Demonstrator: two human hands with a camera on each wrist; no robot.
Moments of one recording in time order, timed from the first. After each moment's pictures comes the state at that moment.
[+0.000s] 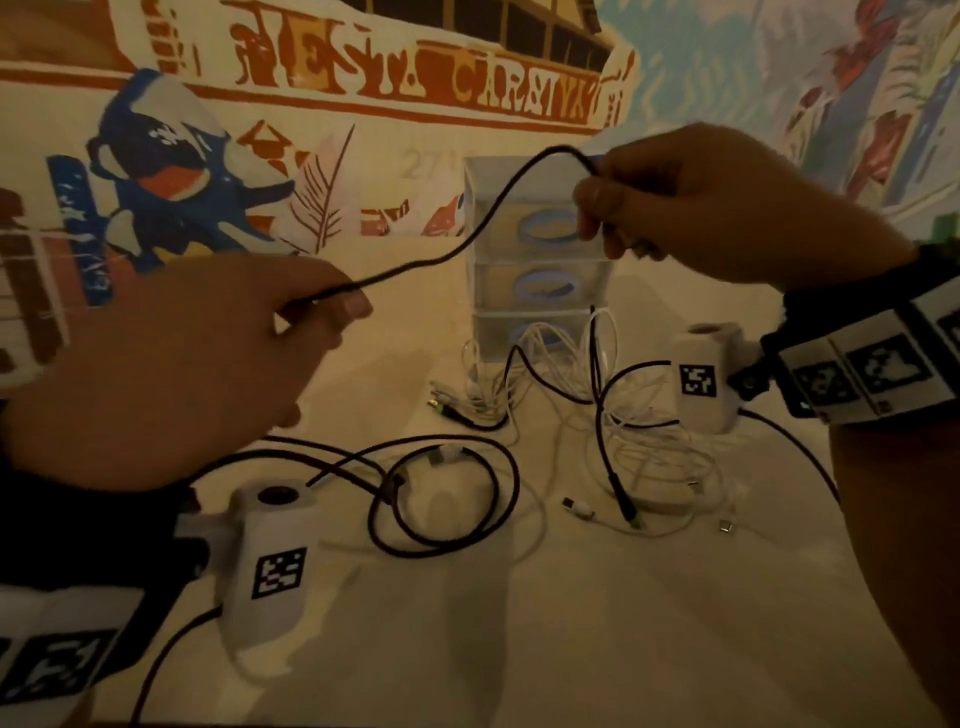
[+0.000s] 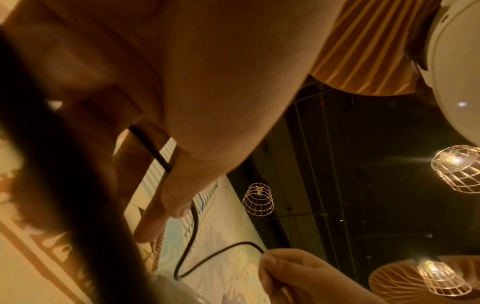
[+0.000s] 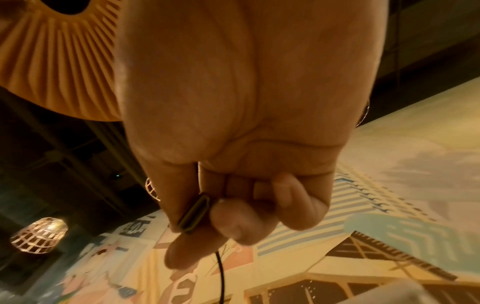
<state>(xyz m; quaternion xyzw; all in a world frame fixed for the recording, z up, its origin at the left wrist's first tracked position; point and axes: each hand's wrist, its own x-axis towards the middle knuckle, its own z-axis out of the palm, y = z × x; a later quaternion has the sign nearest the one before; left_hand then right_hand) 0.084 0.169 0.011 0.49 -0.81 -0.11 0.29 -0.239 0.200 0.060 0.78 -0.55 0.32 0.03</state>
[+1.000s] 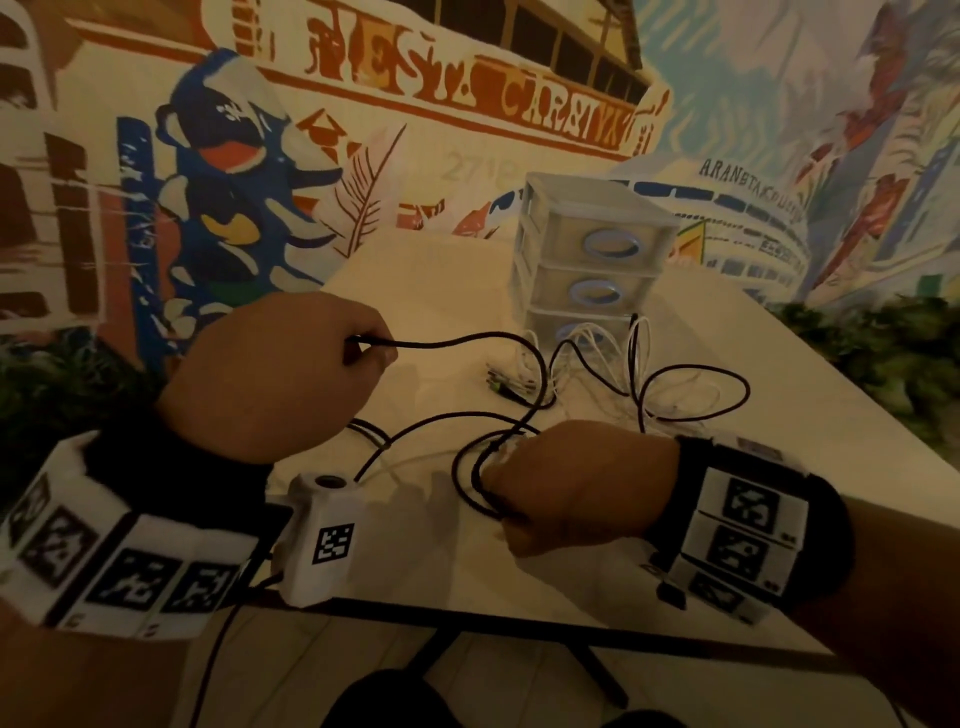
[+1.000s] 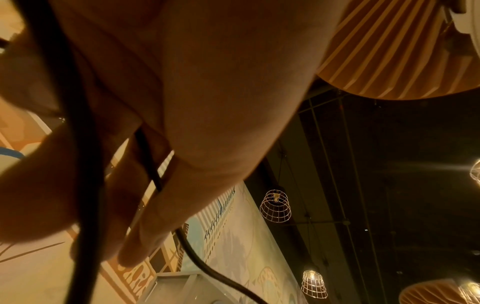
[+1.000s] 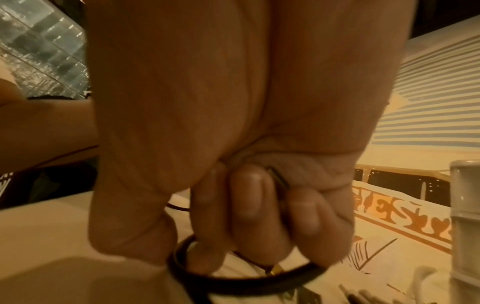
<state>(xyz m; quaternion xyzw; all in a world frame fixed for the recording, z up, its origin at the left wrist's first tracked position) 0.144 0.197 -0.005 0.51 -0.83 0.01 0.22 -0.079 0.249 -0.045 0.85 -0.48 -0.21 -0.01</state>
